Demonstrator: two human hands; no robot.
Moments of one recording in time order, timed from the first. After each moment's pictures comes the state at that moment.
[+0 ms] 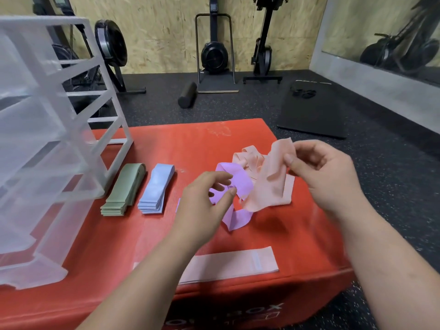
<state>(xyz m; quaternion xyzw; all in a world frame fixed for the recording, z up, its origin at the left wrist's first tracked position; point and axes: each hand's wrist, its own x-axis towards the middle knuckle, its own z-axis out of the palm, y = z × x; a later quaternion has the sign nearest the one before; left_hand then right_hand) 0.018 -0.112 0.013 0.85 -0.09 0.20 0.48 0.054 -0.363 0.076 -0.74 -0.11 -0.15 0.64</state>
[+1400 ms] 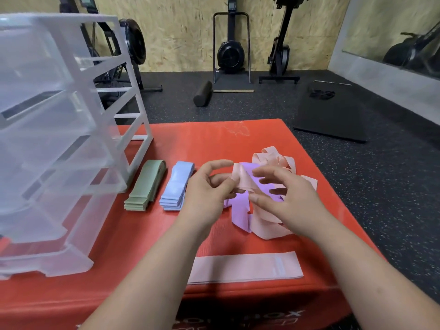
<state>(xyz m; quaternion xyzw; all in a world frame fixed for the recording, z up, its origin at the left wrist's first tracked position) 0.024 -0.087 0.034 0.66 0.01 0.08 0.75 0.044 -0.289 0.041 -0.85 -0.21 -0.05 0.48</state>
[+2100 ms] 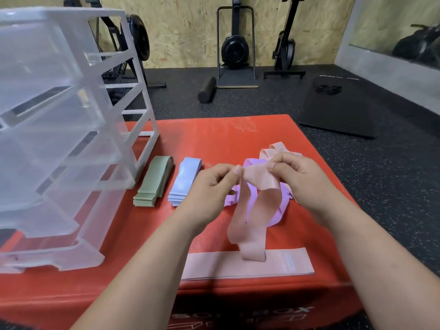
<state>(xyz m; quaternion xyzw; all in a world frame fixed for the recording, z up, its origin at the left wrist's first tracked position) 0.016 -0.062 0.043 0.76 -0.04 0.03 0.65 0.059 -0.275 0.066 -0.79 -0.18 0.02 0.58</state>
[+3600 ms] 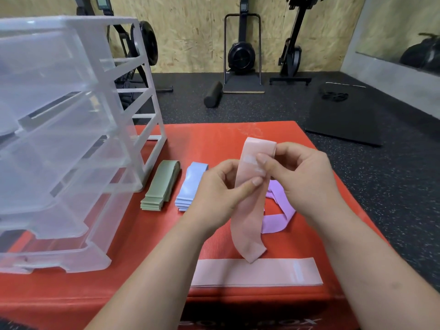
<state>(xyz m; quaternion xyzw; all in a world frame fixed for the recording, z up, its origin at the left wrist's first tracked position) 0.020 -0.064 0.045 0.72 -0.07 0.08 0.69 0.051 -0.240 0.085 -0.74 -0.19 -0.12 0.63</state>
